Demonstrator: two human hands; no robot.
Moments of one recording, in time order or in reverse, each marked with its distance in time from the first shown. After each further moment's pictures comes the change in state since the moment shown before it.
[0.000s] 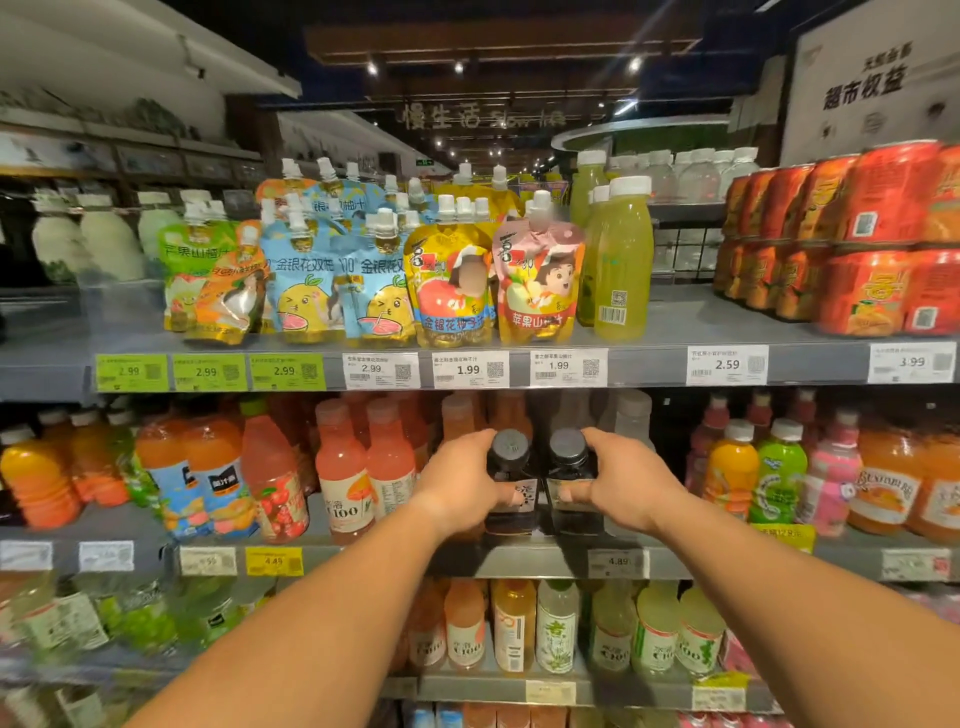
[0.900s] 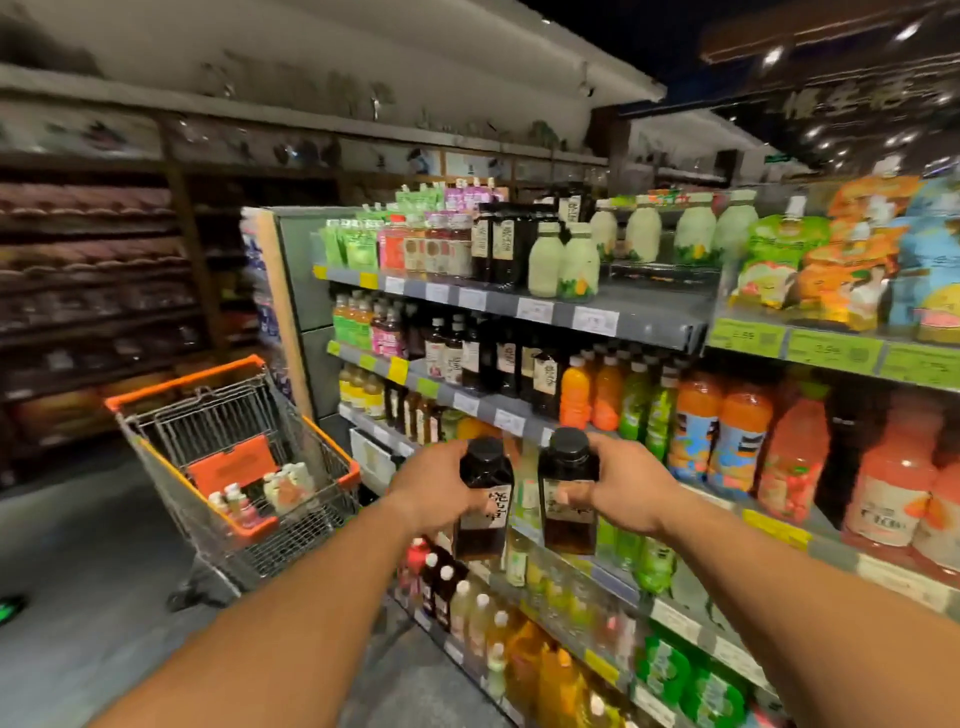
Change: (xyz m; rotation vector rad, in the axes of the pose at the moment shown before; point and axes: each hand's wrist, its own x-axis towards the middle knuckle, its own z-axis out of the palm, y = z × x) left_hand -0.409 -0.329 -0.350 0.117 0.338 -0.569; right_hand -0.158 -0.516 0.197 0.219 -0.356 -0.703
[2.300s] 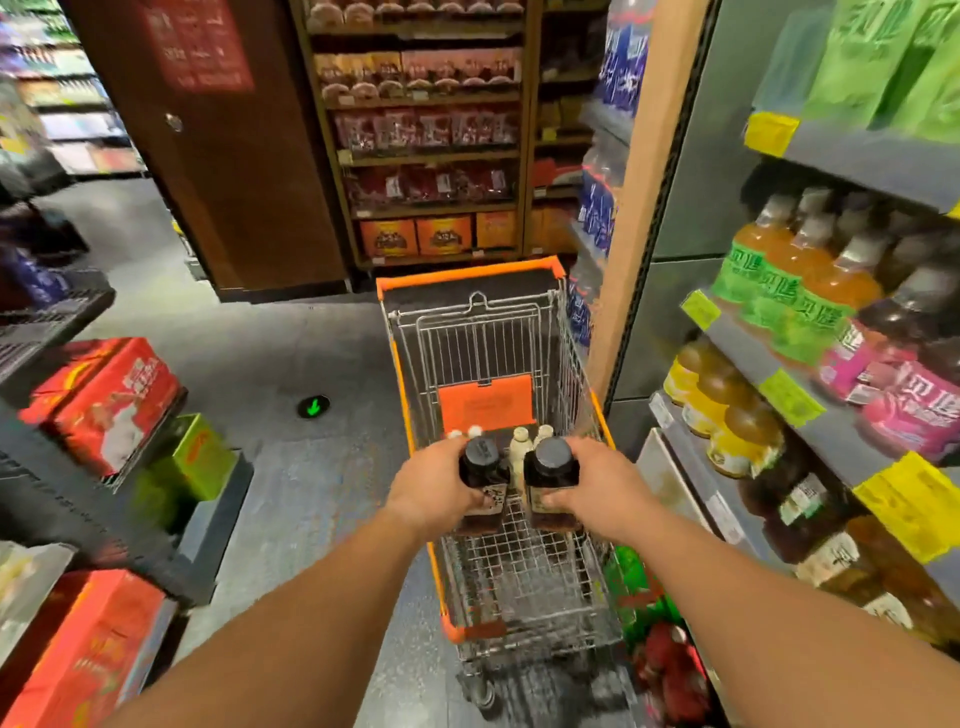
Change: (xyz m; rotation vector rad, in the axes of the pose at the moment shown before) left_hand 0.314 -0.625 -0.187 0.032 0.322 -0.768; right_hand 0.662 -0.289 0.520 0.167 -0.593 -0.402
